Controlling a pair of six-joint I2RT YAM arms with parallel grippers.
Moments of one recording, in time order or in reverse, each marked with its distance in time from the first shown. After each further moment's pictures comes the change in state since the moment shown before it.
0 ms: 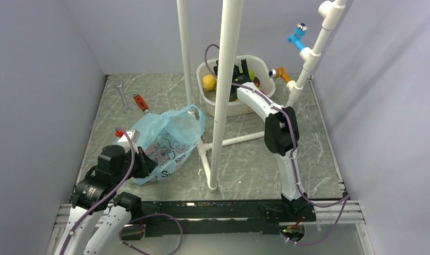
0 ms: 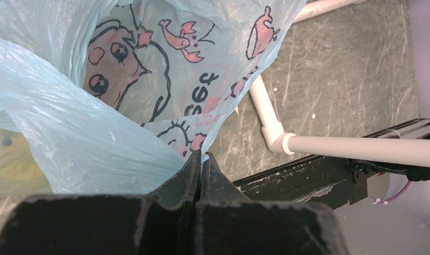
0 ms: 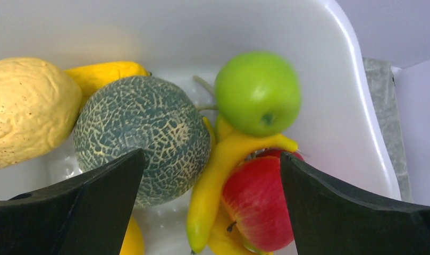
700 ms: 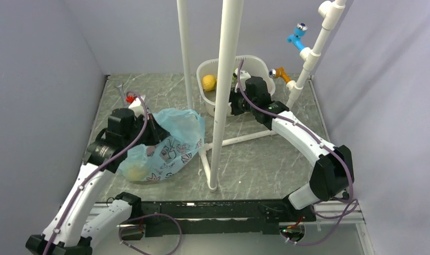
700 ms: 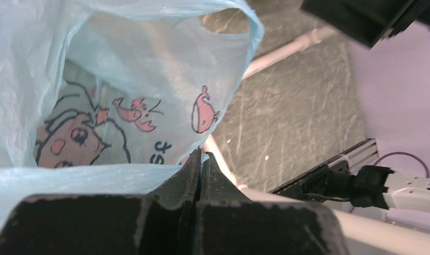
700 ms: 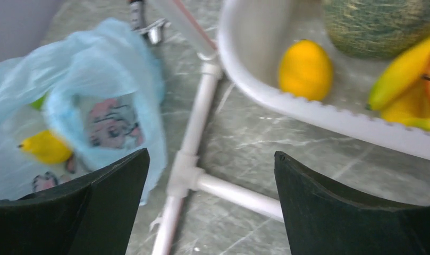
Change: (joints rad) left arm 0.001 0.404 0.216 0.234 0.072 -0.024; right arm 0.000 -0.732 -0.762 0.076 -0.809 0.260
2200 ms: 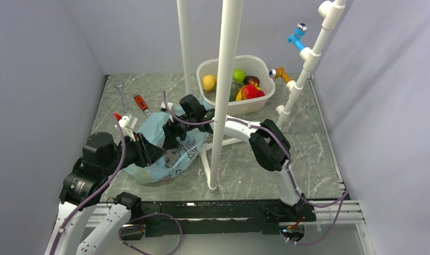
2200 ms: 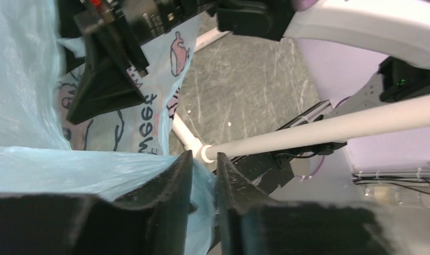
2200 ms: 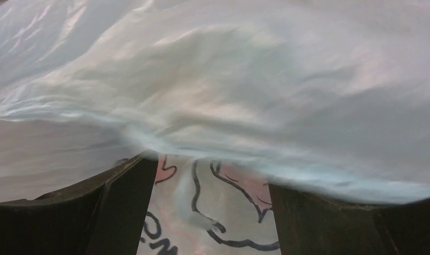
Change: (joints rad) left arm 0.001 -0.256 0.012 -0.135 0.167 0.011; right arm 0.360 0.629 0.404 0.101 -0.605 -0.178
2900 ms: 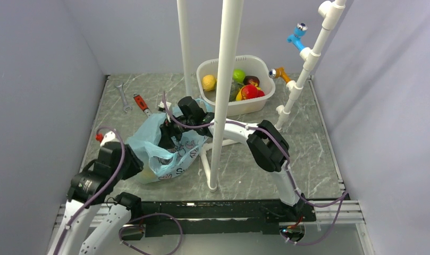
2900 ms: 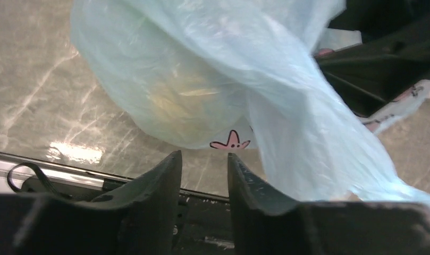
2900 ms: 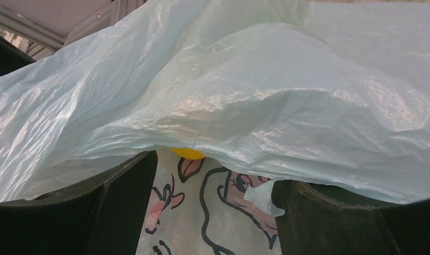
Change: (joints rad) left arm 0.000 0.013 -0.019 -0.365 -0.610 -0.185; right arm 0.031 0.011 -0.026 0.187 0.031 0.082
